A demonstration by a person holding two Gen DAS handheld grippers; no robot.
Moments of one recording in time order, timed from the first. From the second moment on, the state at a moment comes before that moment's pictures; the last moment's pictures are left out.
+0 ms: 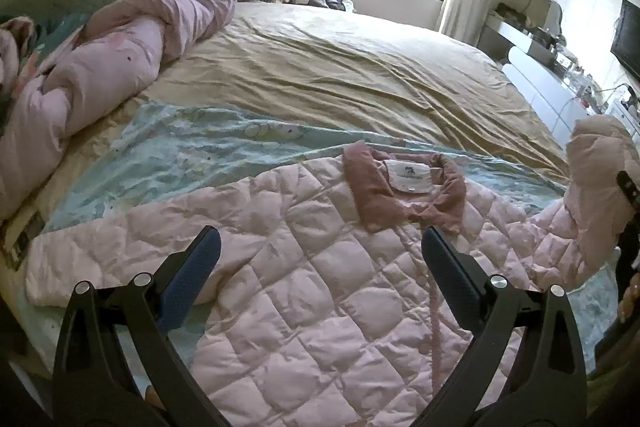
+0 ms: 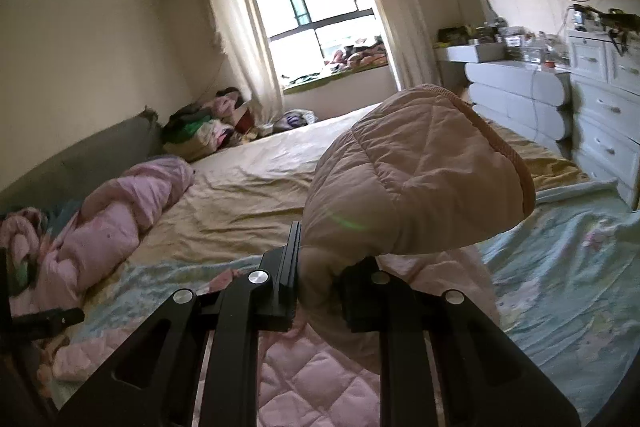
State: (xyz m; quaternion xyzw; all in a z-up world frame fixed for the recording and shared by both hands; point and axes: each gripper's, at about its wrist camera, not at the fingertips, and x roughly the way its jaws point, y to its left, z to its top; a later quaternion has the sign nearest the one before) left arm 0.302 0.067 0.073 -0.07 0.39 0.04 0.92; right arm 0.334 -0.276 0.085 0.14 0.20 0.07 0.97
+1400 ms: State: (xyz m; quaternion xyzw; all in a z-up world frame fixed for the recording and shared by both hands) left arm 0.314 0.093 -0.025 -0.24 0.48 -0.03 0.84; right arm 0.328 -0.145 -0.054 0.13 0.34 0.20 0.91
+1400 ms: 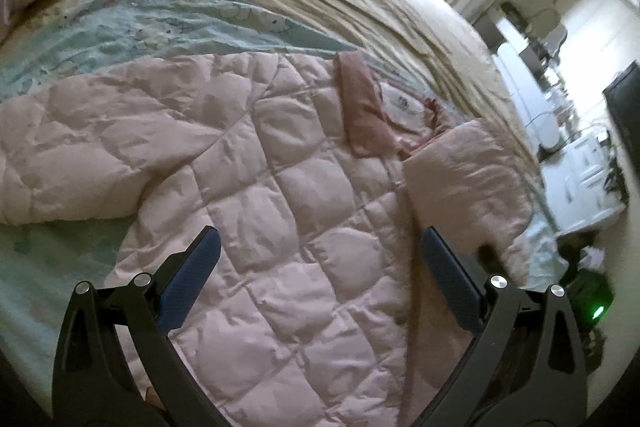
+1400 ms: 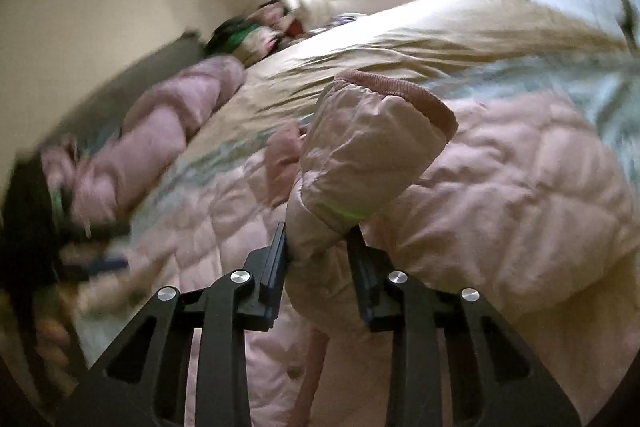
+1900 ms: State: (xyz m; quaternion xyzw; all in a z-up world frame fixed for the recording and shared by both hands) left arm 0.322 0.093 -0.047 -0.32 0.48 -0.10 0.81; right arm 0.298 -0.066 -0.087 -0.01 0.40 0.30 0.86
